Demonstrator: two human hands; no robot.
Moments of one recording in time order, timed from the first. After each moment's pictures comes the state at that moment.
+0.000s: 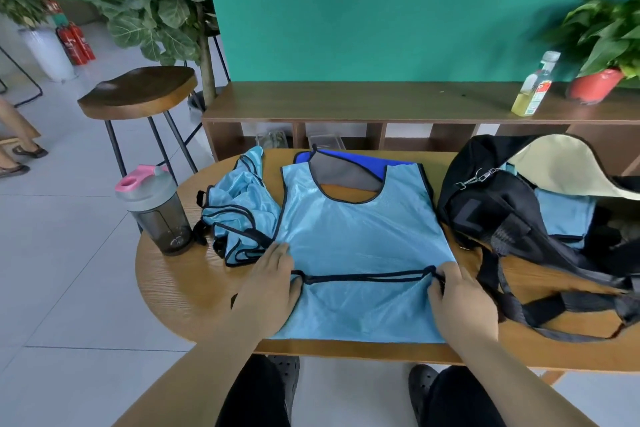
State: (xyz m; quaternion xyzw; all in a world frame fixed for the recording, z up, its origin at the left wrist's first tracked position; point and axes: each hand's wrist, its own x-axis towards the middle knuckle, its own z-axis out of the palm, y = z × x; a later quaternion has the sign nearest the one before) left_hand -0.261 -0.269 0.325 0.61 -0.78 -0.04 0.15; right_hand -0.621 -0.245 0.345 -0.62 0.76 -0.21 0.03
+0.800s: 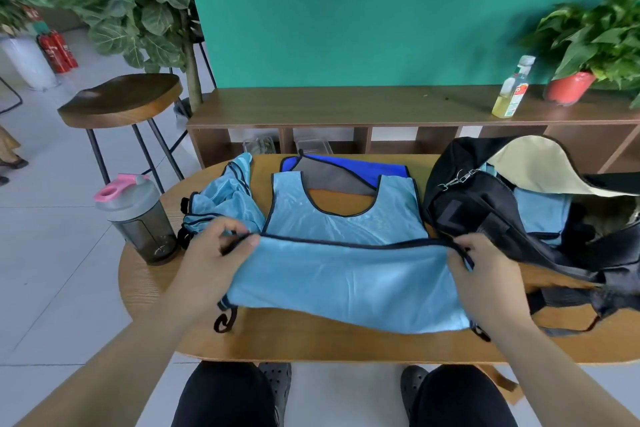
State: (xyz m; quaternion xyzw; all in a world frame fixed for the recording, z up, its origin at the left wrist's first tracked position) left_hand -0.243 -0.246 0.452 0.61 -0.58 -0.31 0.45; right_hand -0.647 -0.229 0.433 -0.58 0.73 -0.35 0.12
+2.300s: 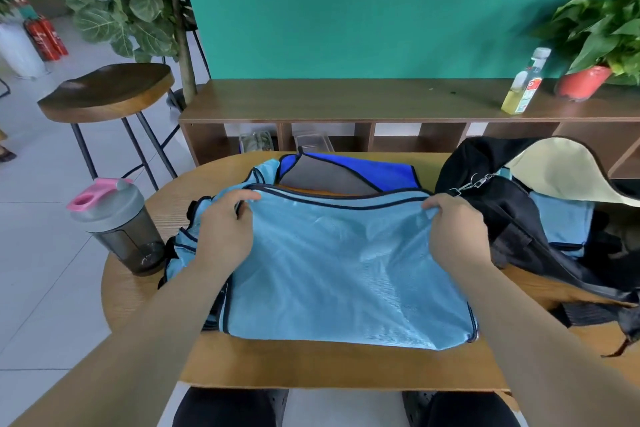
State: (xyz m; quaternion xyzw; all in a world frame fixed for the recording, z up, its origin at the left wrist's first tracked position) left_hand -0.254 -0.345 0.435 0.66 -0.59 -0.15 0.44; right_hand -0.621 -0.350 0.432 -0.59 0.75 -0.28 0.08
